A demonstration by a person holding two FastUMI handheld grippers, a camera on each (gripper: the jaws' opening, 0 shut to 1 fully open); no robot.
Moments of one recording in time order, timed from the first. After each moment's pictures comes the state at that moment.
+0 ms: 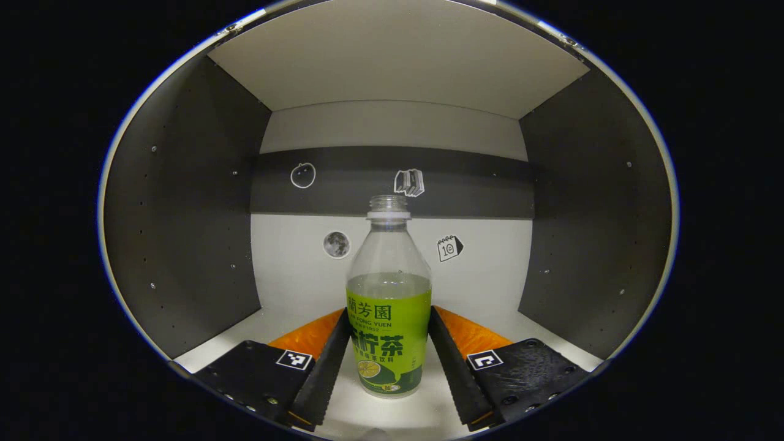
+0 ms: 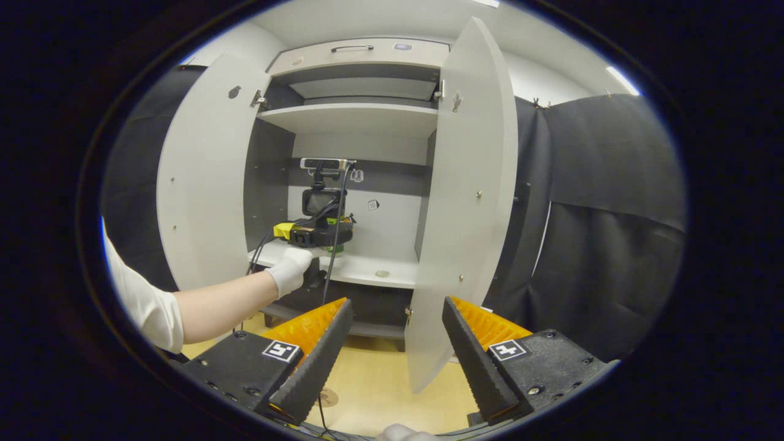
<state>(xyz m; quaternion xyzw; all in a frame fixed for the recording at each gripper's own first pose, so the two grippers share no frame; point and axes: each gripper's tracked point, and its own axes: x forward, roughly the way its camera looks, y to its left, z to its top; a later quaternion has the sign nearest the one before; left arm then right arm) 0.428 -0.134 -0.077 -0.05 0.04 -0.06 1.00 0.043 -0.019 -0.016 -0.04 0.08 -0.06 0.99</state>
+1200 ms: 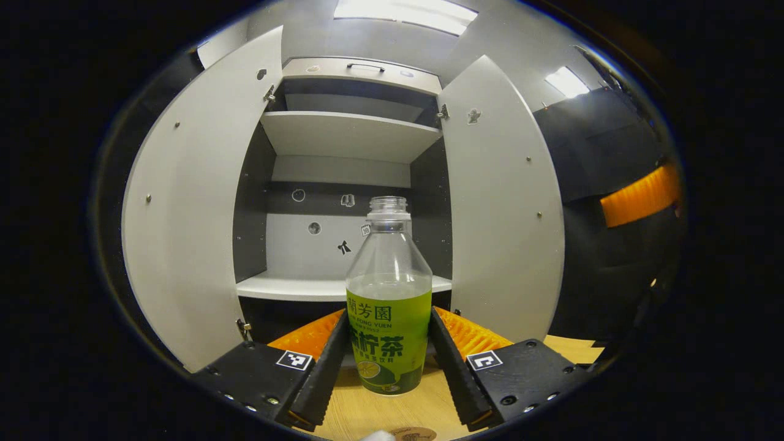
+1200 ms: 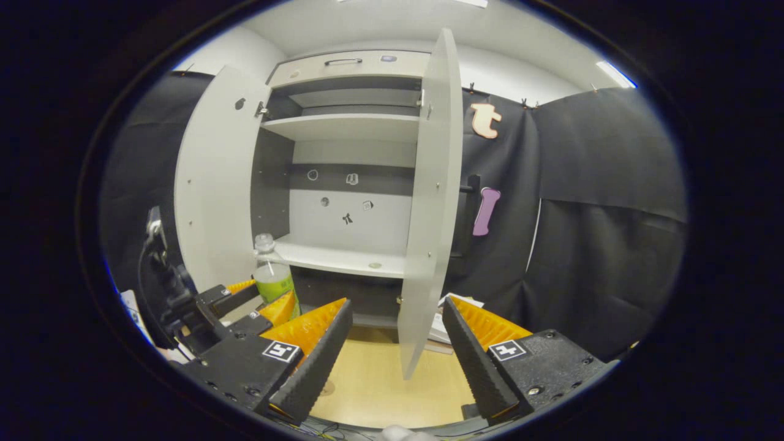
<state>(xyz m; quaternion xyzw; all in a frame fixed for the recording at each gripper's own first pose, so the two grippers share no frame) 0.066 -0.135 -0.122 -0.04 -0.03 -0.20 0.98 -0.022 -0.041 -0.033 -0.03 0.08 -0.06 0.99</state>
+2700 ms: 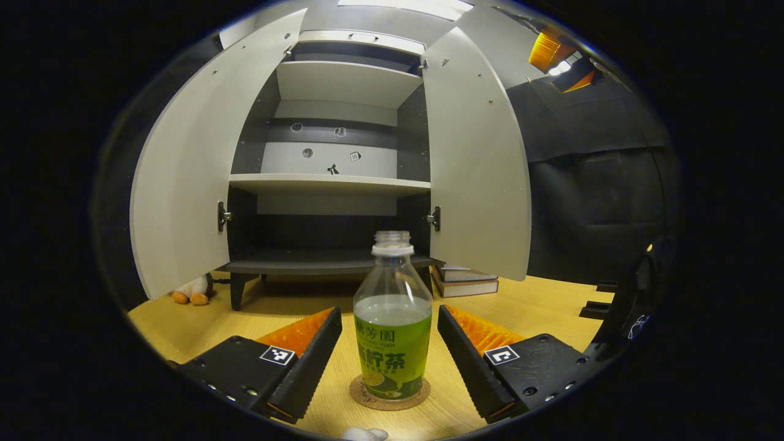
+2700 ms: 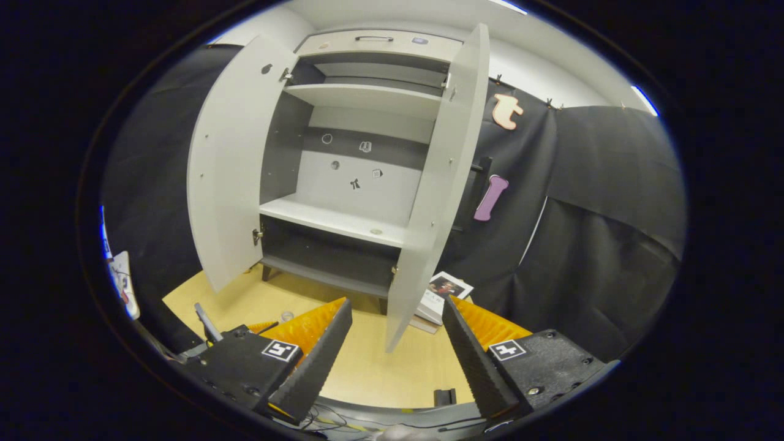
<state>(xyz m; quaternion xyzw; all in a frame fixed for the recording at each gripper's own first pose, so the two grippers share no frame) 0.009 -0.162 -0.302 -0.03 0.03 -0.22 0.98 -0.052 -0.044 -0.053 -0.09 0.15 -0.05 0.98</state>
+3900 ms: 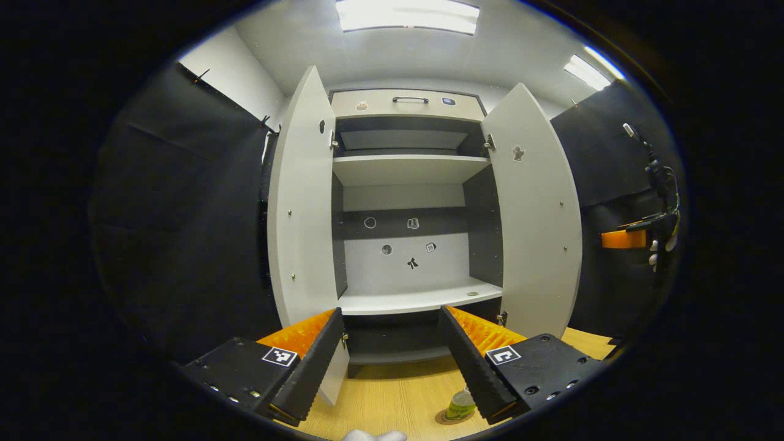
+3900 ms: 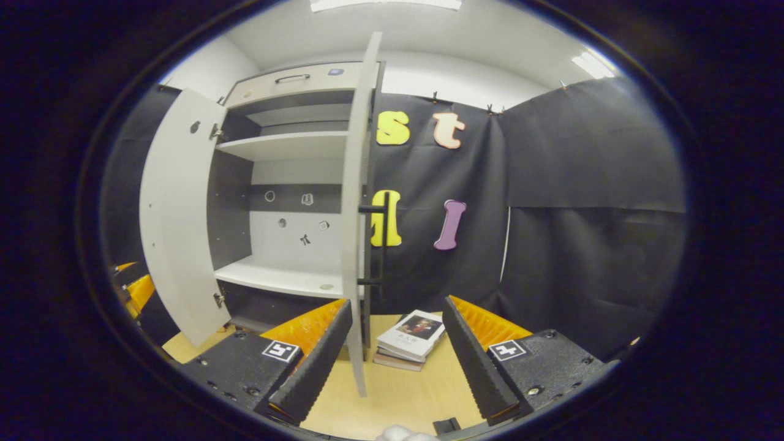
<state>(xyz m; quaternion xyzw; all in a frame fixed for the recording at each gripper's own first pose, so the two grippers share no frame) -0.010 -0.008 -0.026 0.00 0.00 -0.05 1.00 0.006 -0.169 0.011 0.01 0.02 -0.12 0.99</state>
